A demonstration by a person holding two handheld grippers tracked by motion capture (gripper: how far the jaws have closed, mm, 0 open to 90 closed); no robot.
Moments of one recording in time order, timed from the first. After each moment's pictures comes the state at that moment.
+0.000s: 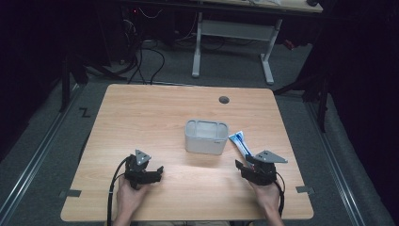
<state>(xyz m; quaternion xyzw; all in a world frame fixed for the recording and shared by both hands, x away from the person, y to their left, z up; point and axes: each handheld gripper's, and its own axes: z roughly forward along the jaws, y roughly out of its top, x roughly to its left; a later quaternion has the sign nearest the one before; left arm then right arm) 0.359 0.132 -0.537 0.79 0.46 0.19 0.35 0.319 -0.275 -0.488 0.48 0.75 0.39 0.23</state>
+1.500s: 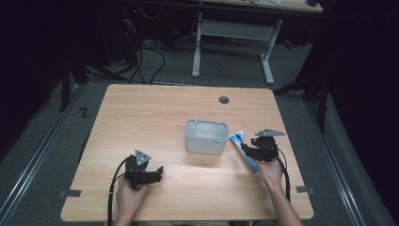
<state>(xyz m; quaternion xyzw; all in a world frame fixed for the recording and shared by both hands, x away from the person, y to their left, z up) 0.358 0.132 -0.537 0.79 0.46 0.19 0.35 0.393 -0.296 -0.479 0.52 0.76 0.33 0.22</state>
